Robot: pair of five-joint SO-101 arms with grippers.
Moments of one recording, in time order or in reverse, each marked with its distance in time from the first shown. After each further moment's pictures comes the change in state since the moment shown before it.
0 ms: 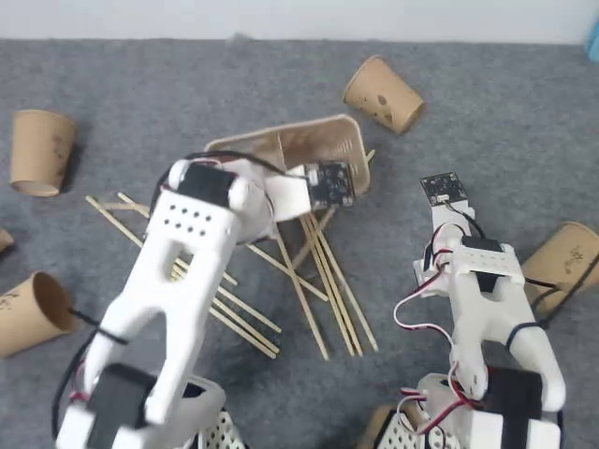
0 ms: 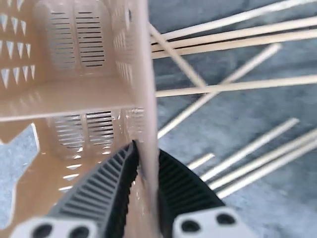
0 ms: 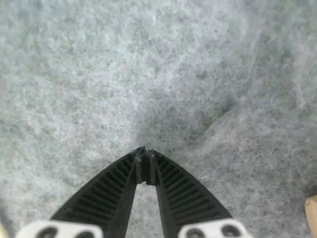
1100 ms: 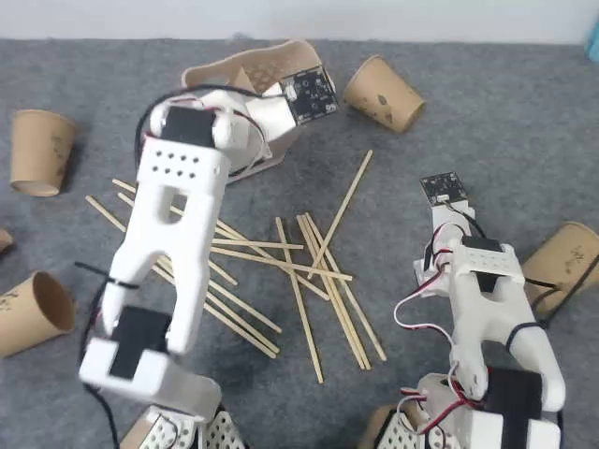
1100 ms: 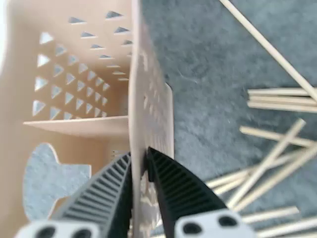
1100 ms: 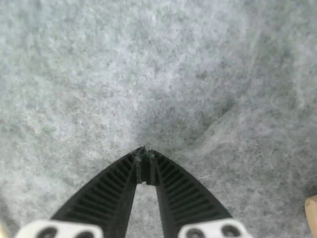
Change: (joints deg) left arm -6.8 17.5 -28.9 -2.9 6.5; right arm 0.0 0.0 0.0 0.0 0.0
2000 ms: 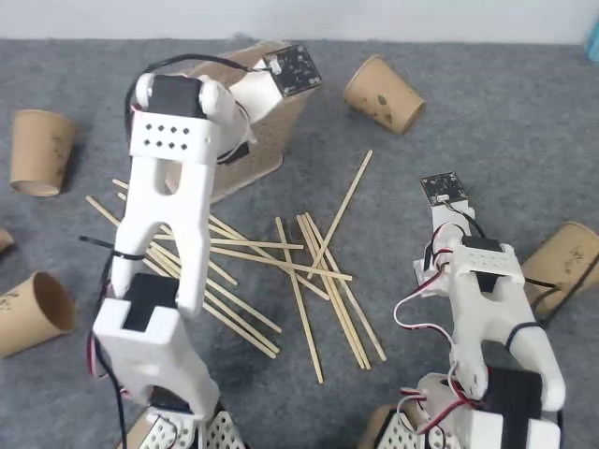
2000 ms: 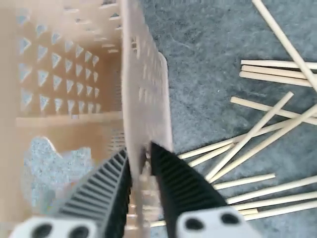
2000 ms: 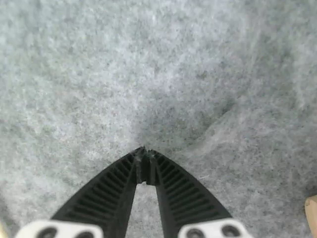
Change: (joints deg) left arm -3.5 13.1 -21.3 16.2 1.1; right arm 0.0 0.0 0.0 0.0 0.0
